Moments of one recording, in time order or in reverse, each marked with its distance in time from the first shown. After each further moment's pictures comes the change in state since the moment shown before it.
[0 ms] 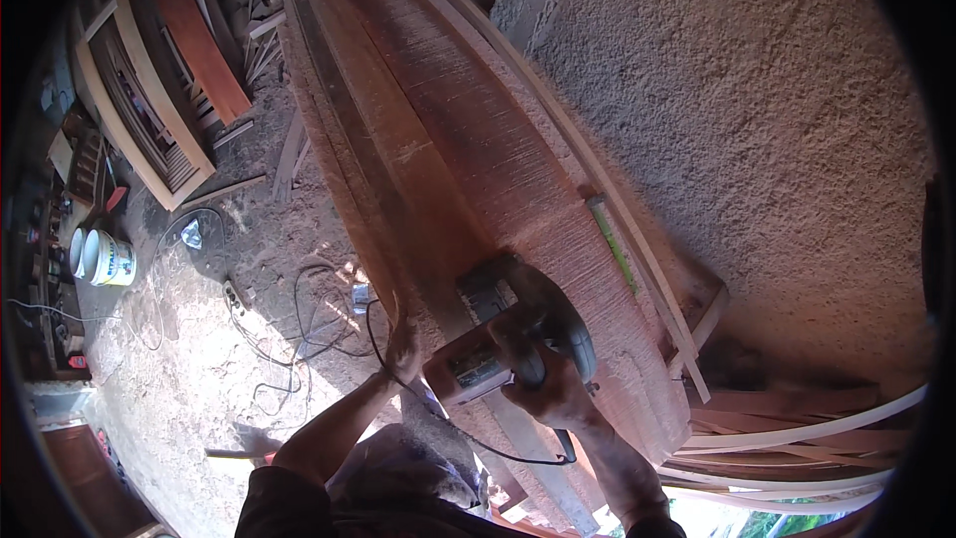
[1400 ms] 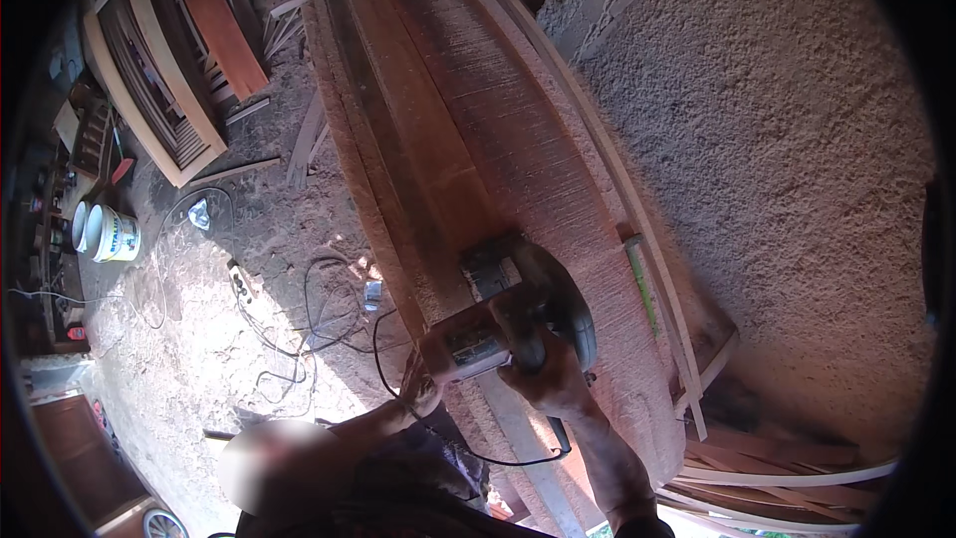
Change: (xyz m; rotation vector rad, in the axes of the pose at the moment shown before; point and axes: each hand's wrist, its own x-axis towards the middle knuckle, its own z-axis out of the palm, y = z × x) left_hand 0.000 0.005 0.000 -0.320 0.126 -0.015; right_hand 0.118 -0.031 0.014 0.048 -0.055 0.108
